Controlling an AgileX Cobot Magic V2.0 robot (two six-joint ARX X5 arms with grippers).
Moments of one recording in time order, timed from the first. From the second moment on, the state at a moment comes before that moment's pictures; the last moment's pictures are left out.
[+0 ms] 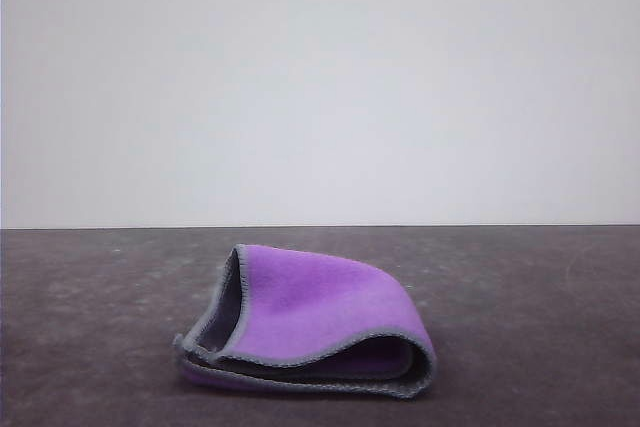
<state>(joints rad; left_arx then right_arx) -0.05 0.01 0.10 -0.40 -0.03 -0.09 0.06 0.01 0.02 -0.17 0.08 0.00</state>
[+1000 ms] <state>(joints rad) -0.05 0.01 0.09 -0.36 -0.03 -0.09 0.06 0.01 0.02 -0.17 0.08 0.00</state>
